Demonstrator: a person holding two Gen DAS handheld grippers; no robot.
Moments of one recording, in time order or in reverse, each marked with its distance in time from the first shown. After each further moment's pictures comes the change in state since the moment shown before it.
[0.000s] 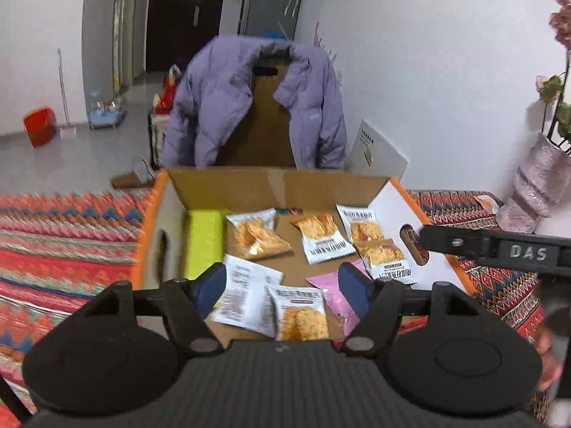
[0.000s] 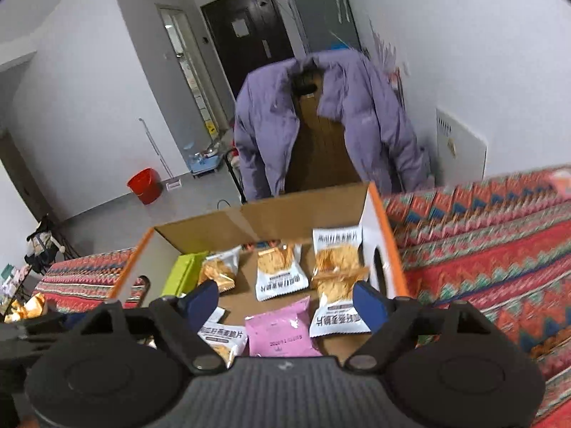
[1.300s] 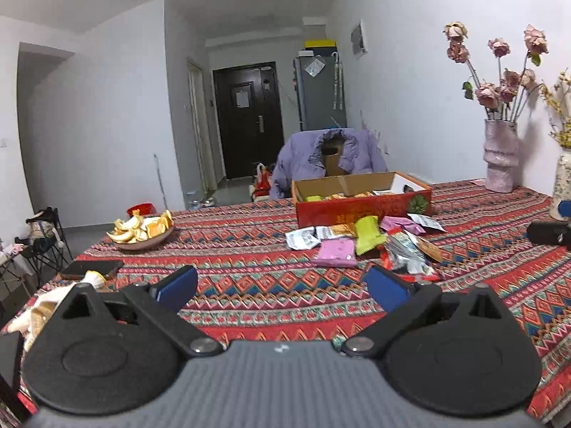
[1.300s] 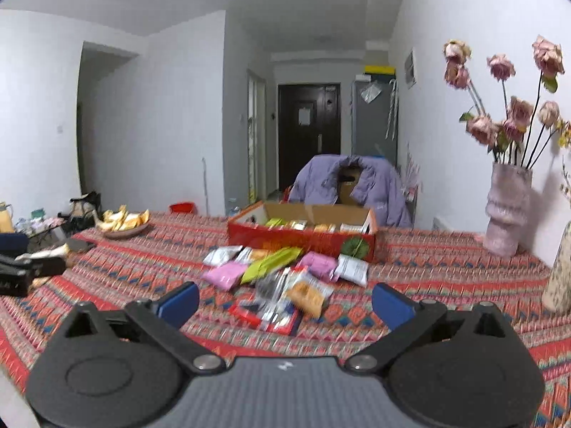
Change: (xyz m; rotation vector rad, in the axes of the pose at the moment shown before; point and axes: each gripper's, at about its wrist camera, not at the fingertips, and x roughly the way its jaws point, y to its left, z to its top) left arm -0.370 -0.024 -0.320 0.121 -0.363 0.286; right arm -0.352 0.065 -0.321 -0.298 -0.323 0.031
